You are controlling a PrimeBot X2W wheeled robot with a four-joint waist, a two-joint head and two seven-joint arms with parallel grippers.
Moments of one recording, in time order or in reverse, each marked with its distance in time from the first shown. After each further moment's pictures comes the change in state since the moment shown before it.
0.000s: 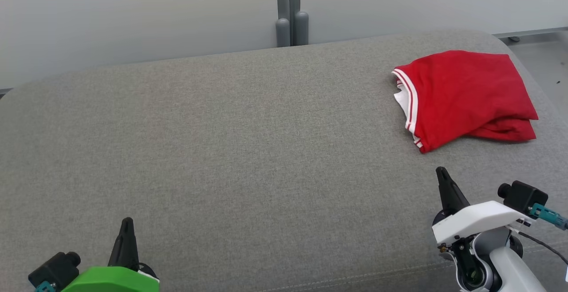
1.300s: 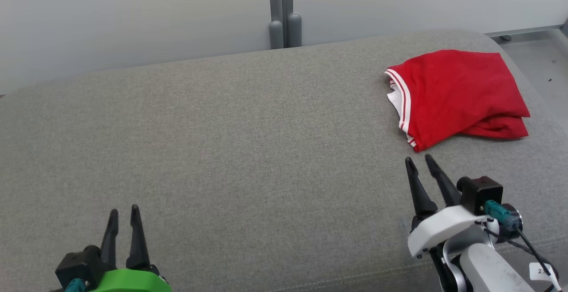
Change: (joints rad) left arm 0.009 0.008 -0.027 -0.068 0.451 0.077 -0.109; right arm -0.056 -0.051 0.153 -0.019 -0.449 -0.081 -0.111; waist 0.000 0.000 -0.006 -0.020
